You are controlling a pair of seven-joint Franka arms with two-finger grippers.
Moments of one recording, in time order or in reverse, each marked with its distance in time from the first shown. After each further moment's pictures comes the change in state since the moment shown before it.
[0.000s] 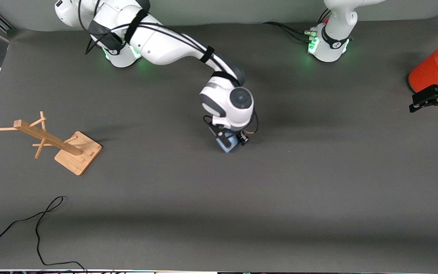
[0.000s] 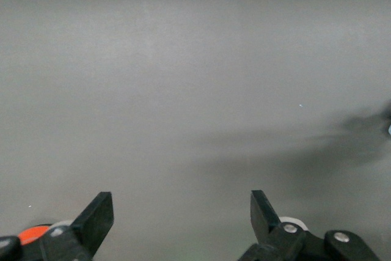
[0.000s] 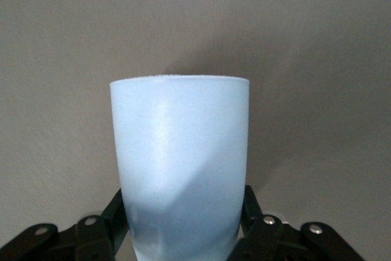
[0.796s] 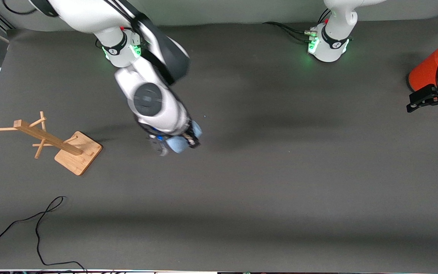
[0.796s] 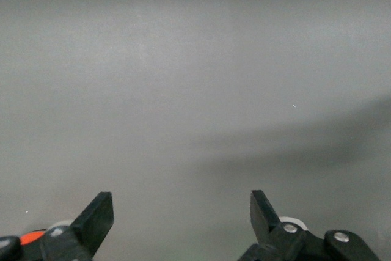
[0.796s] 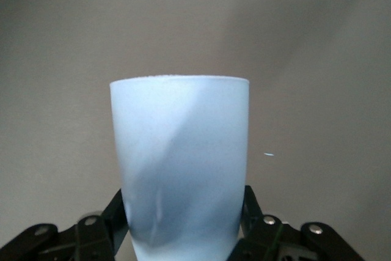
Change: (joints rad) left arm -0.018 -0.001 -0.005 0.007 -0.011 0.000 0.000; right arm -0.286 -0.357 0.001 -0.117 0.259 -0.222 -0.184
